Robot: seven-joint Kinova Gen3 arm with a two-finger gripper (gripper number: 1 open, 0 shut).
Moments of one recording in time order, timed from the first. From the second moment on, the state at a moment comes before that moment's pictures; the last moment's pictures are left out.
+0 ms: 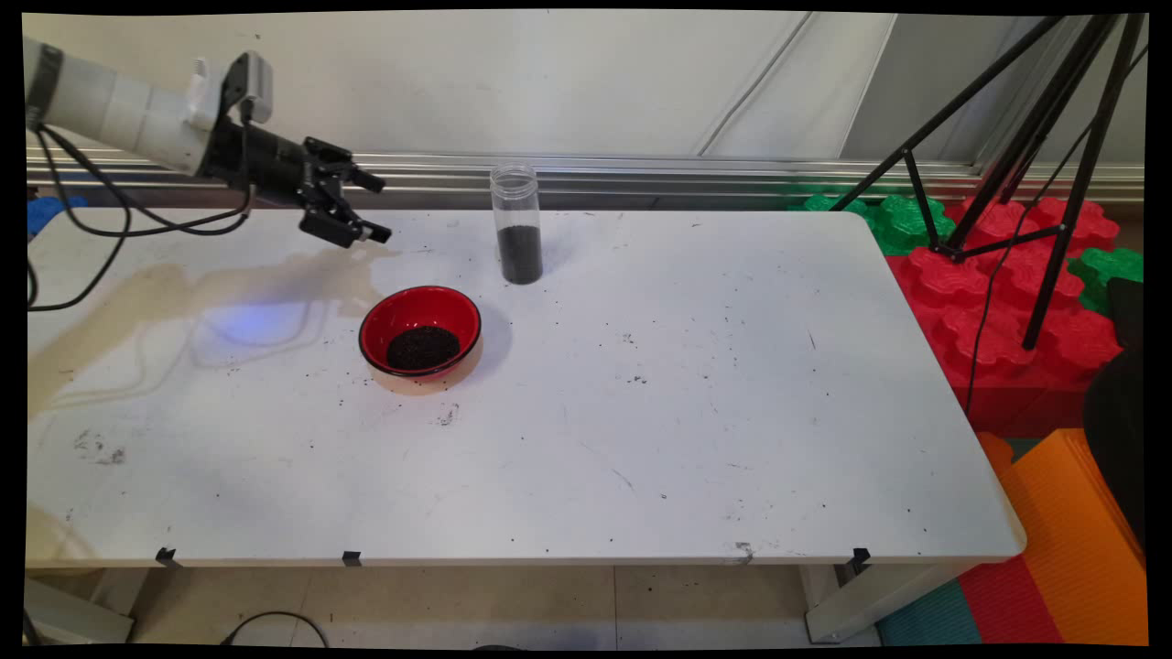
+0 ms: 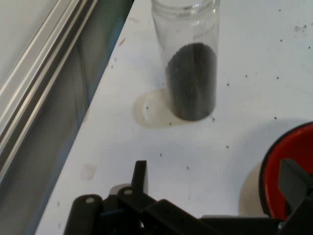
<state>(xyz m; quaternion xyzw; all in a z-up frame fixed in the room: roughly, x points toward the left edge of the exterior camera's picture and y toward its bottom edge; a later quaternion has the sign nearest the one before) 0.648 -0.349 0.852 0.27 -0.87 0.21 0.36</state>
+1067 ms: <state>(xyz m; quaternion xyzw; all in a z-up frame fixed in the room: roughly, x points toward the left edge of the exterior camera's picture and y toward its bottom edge) 0.620 -0.433 0.799 0.18 -0.86 0.18 0.43</state>
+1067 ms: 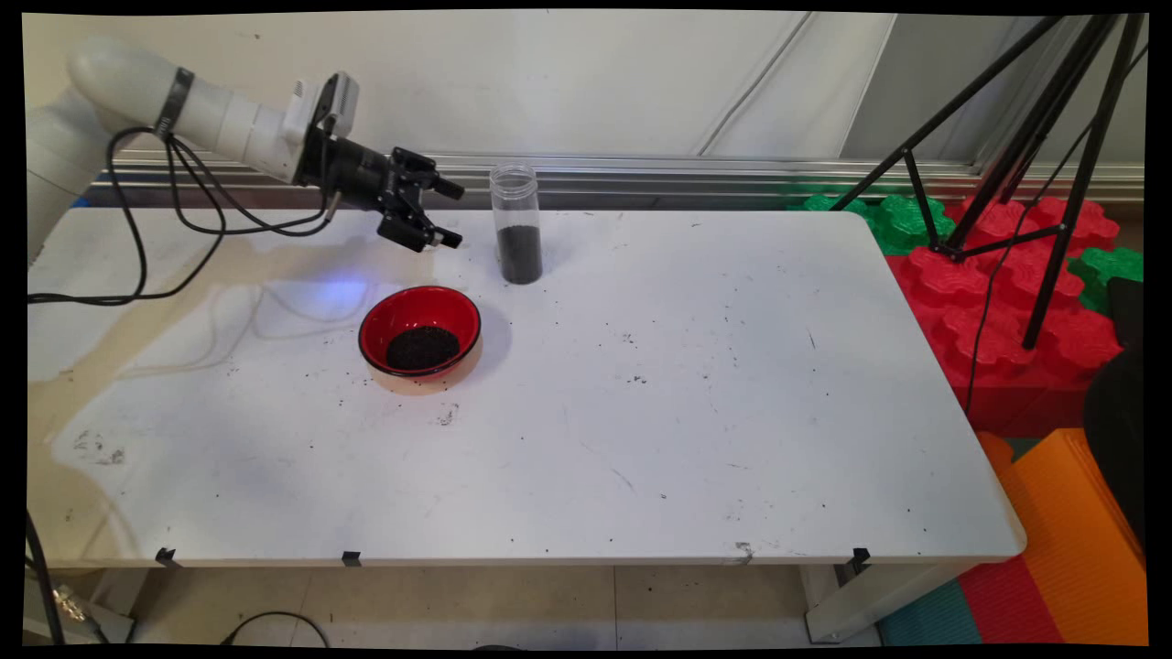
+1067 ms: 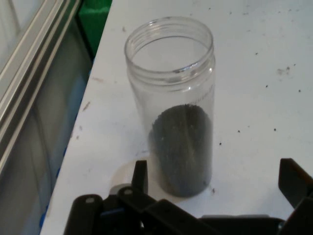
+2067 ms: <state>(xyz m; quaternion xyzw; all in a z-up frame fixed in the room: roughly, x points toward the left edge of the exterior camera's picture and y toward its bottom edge) 0.608 -0.468 0.744 0.20 -0.83 0.16 0.50</state>
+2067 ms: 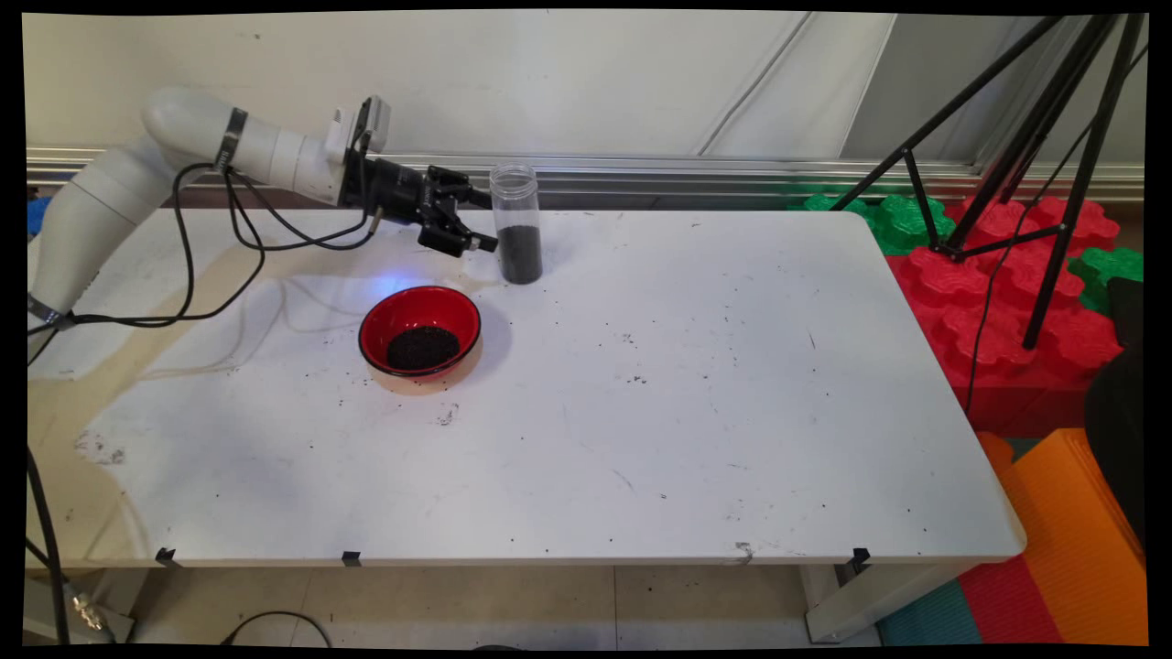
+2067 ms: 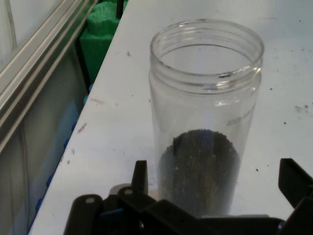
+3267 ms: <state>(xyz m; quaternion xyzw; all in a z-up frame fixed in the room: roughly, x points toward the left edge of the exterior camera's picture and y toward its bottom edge) 0.591 -0.492 0.706 0.23 -0.80 0.14 0.53</state>
